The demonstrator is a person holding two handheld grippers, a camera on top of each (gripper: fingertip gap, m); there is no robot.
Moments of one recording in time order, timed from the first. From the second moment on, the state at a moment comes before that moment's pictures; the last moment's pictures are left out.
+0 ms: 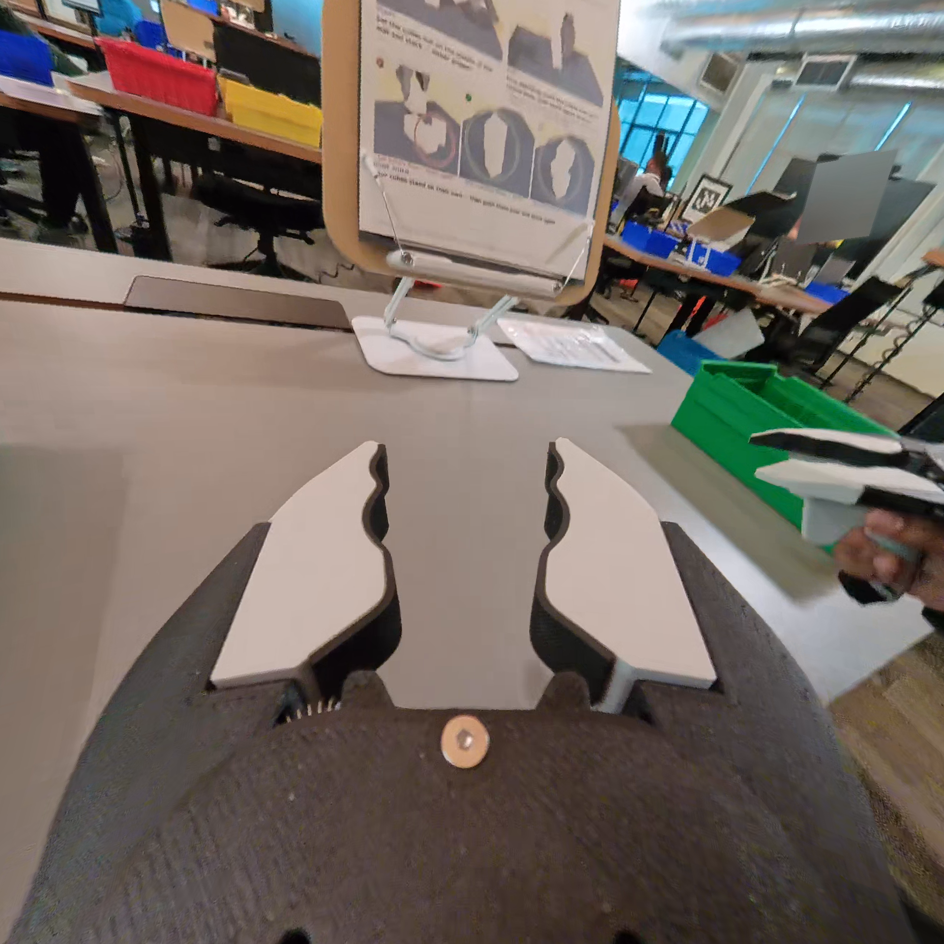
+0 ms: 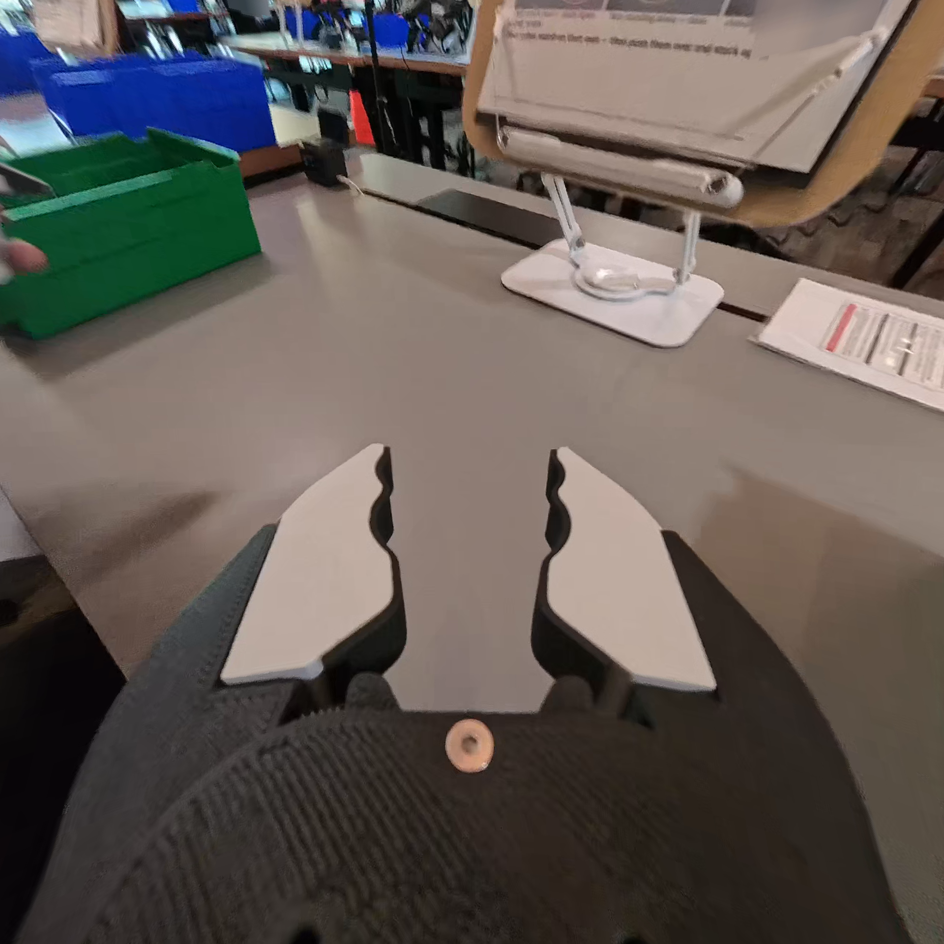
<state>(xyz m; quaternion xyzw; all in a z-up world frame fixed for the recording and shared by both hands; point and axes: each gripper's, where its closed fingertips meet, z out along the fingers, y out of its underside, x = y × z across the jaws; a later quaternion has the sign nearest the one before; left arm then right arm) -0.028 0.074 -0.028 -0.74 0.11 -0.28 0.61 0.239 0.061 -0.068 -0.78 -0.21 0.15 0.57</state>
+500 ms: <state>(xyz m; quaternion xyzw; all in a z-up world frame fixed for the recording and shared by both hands) 0.038 0.162 -0.089 -0.76 0.29 -0.13 0.56 0.193 0.104 -0.065 -0.77 -0.06 0.25 0.58</state>
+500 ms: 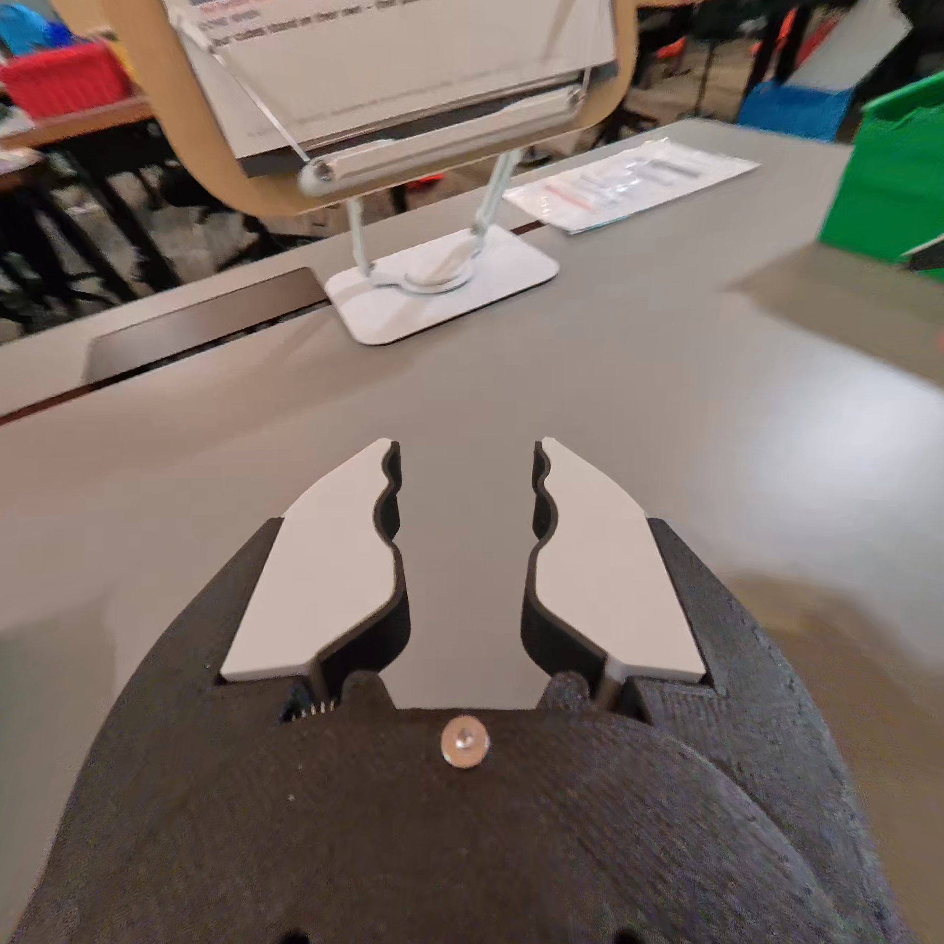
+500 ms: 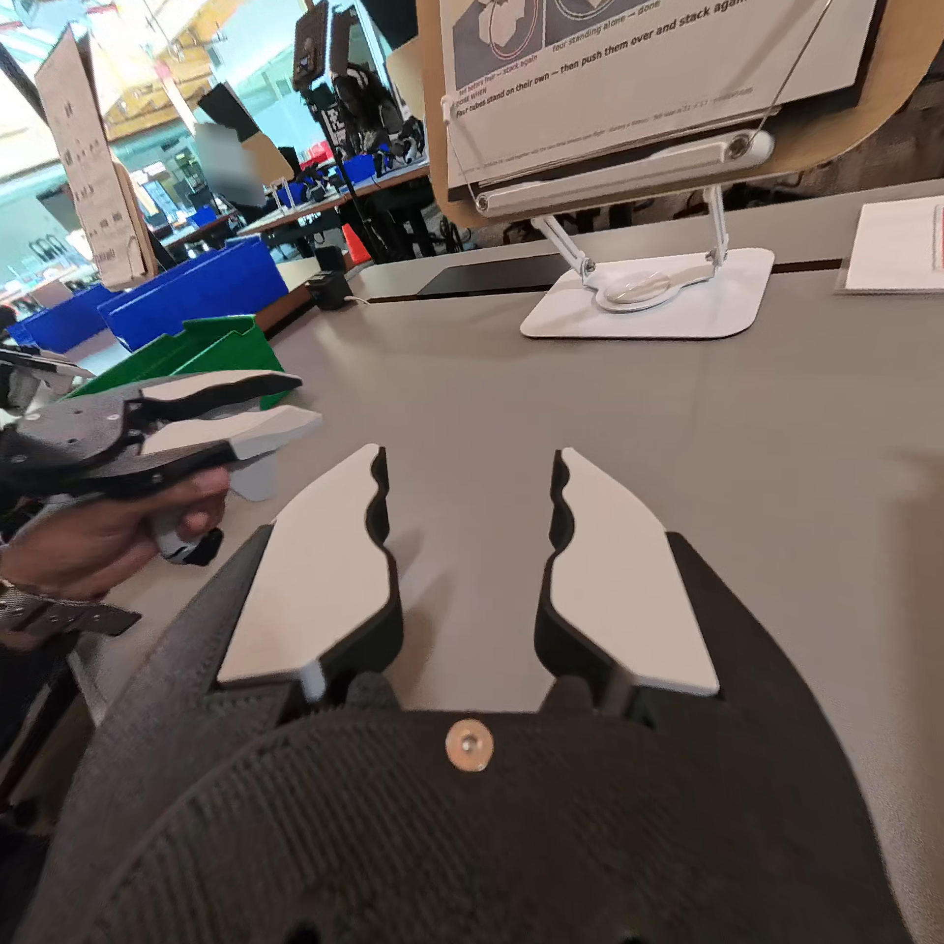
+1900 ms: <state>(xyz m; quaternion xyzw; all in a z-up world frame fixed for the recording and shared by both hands) -0.028 0.123 -0.149 -0.77 0.37 0.20 0.48 -0.060 -0.101 -0.087 -0.49 -0.65 0.29 0.51</state>
